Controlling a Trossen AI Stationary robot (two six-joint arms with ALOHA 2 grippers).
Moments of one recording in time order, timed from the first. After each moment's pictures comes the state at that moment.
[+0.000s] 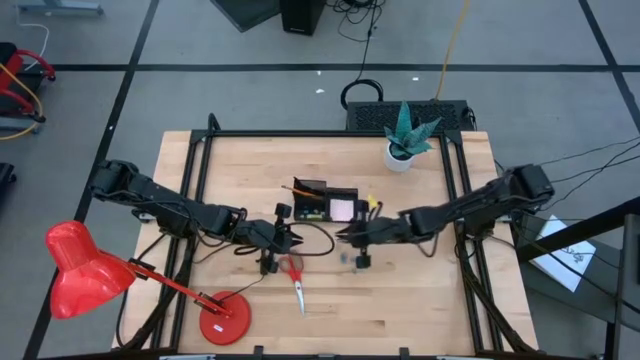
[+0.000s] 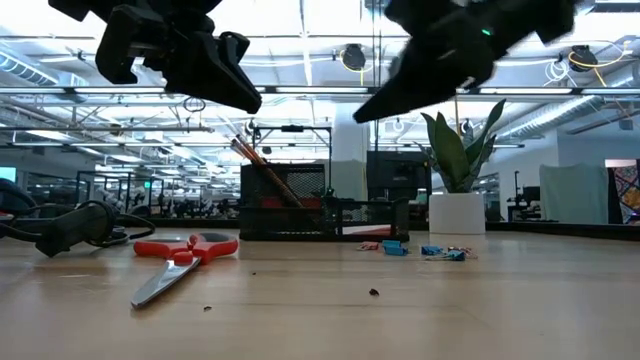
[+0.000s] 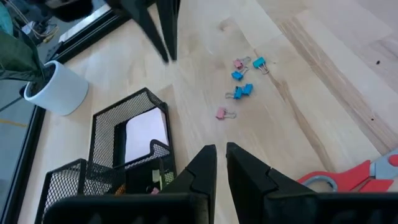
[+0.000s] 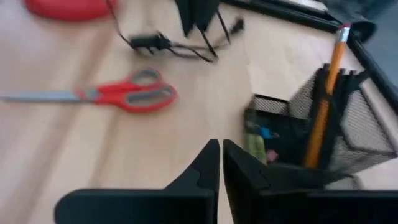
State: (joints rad) left arm -0.28 1.39 0.78 -0.03 -0.26 0.31; right arm 0.23 1.50 0.76 0.18 0.29 -0.06
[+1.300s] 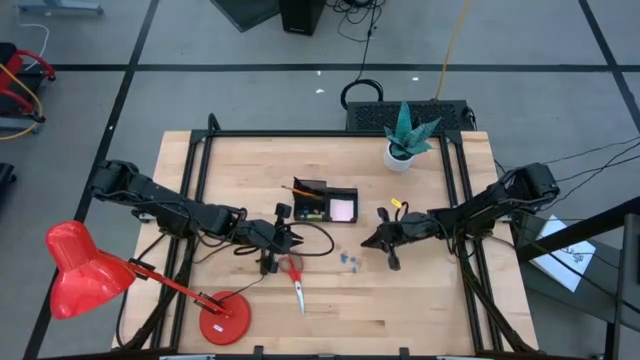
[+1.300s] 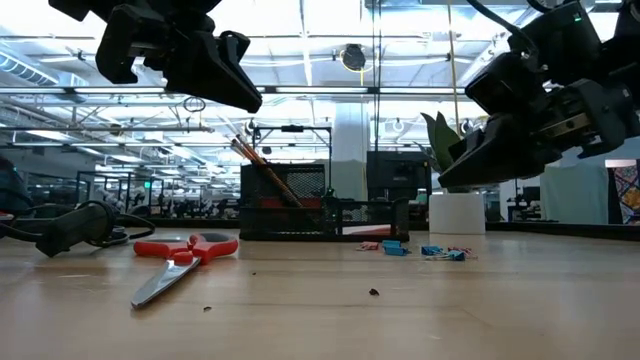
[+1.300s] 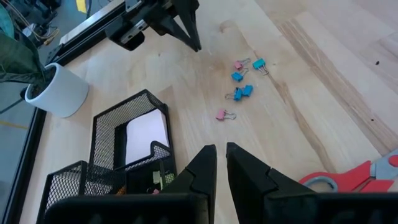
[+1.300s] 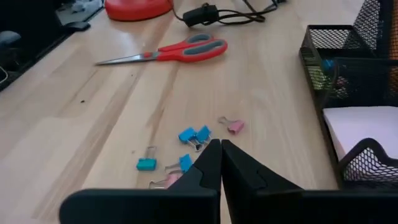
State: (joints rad) left arm -0.28 1.39 0.78 -0.03 -0.26 0.31; right arm 0.18 1.46 0.23 0.80 0.00 0.09
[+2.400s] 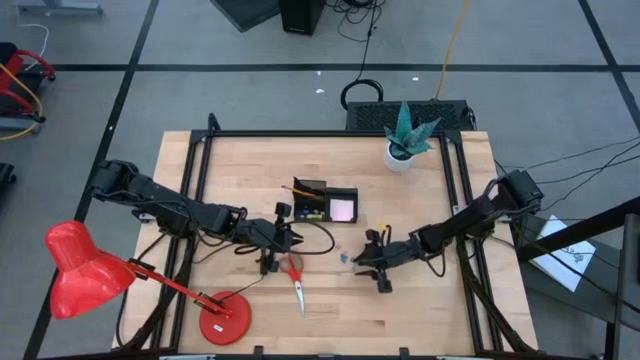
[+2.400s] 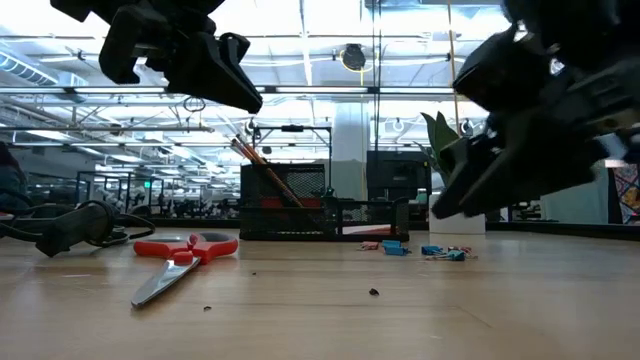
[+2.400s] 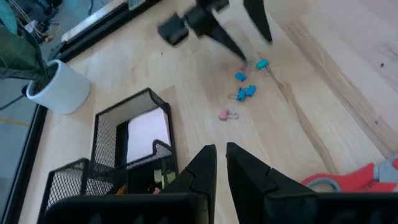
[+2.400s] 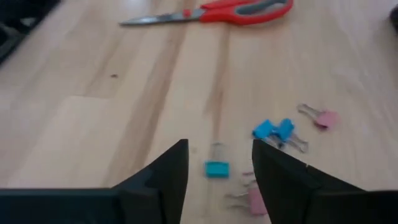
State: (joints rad) left arm -0.27 1.39 0.78 -0.03 -0.26 0.30; right arm 0.39 1.65 0.49 0.52 0.13 0.20
